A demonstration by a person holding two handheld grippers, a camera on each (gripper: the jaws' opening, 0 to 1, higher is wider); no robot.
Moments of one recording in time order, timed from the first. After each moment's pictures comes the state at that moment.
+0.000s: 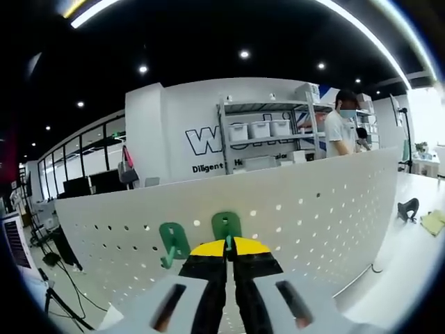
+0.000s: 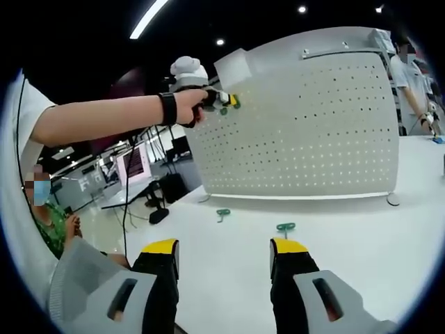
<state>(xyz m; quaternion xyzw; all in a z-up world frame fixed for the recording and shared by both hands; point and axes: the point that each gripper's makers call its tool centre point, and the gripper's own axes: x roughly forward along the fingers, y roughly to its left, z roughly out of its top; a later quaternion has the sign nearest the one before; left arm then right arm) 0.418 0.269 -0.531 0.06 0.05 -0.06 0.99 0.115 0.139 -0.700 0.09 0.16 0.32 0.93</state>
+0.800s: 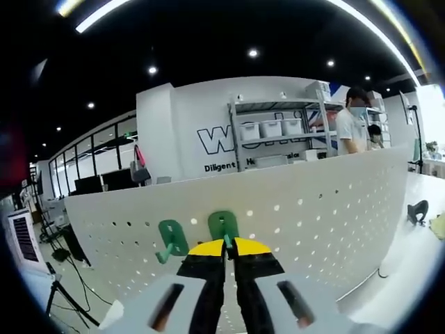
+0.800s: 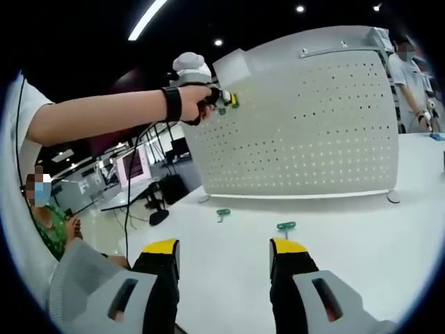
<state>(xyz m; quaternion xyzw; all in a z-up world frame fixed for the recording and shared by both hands) 0.415 0.266 -0.531 0.07 0.05 -0.02 1.00 0.116 0.139 -0.702 0.10 0.16 0.32 0.93</state>
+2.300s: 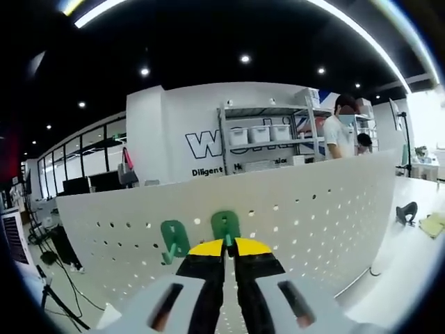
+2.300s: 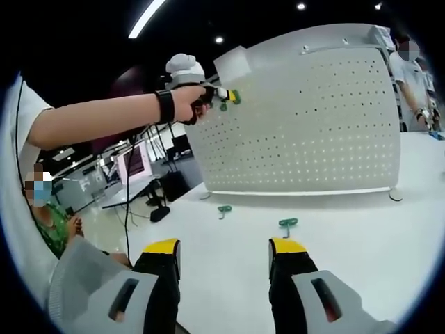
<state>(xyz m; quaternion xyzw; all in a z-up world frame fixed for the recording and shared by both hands) 0.413 0.270 -0.528 0.06 0.04 -0.06 1.00 0.115 0.142 -0.708 0.10 0.17 0.32 0.93</state>
